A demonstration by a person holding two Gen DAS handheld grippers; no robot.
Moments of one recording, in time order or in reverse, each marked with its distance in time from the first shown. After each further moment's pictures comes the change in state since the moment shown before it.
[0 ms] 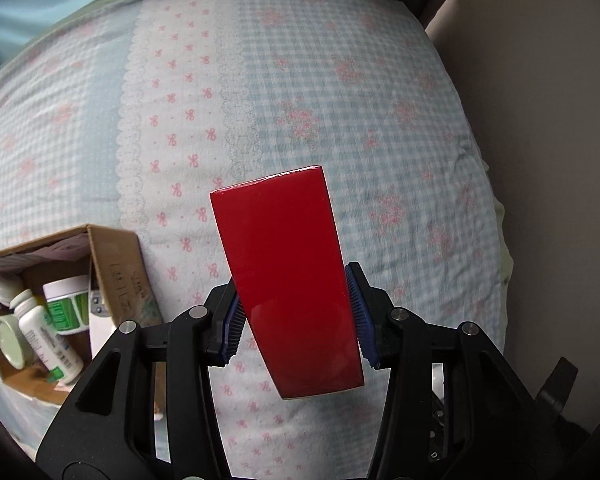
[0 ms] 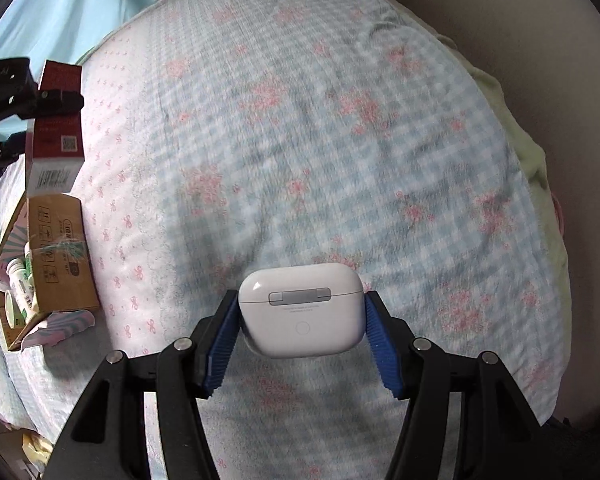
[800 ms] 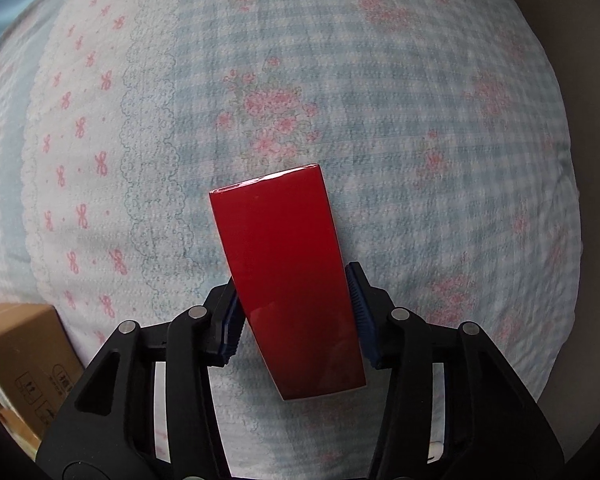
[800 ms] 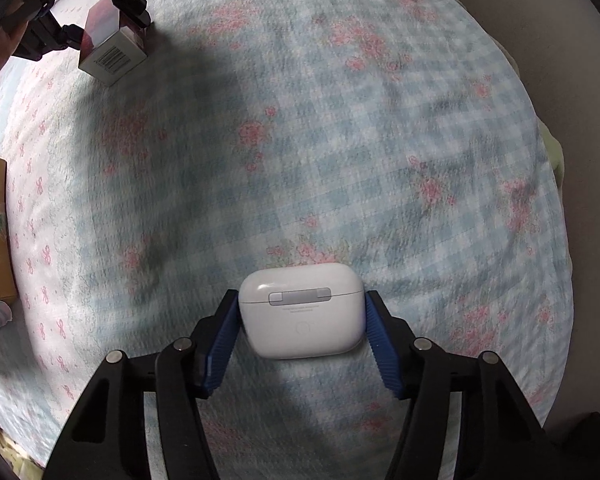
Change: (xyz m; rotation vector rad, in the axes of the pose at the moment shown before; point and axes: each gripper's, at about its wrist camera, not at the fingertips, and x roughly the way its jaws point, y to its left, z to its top) left arm 0.186 -0.058 0.070 -0.019 0.161 0.149; right arm 0.110 -0.003 0.011 -0.044 0.121 -0.161
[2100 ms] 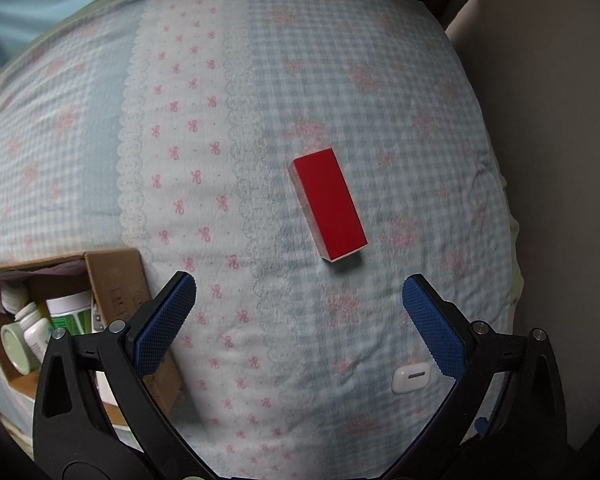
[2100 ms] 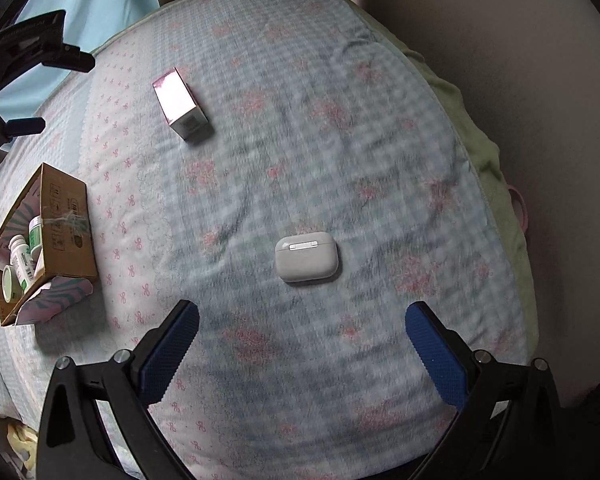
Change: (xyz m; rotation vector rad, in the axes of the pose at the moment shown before) left arm -0.133 0.066 -0.048 -0.022 -0.120 -0.095; right arm -0.096 -0.001 -0.036 0.041 -0.129 0.082
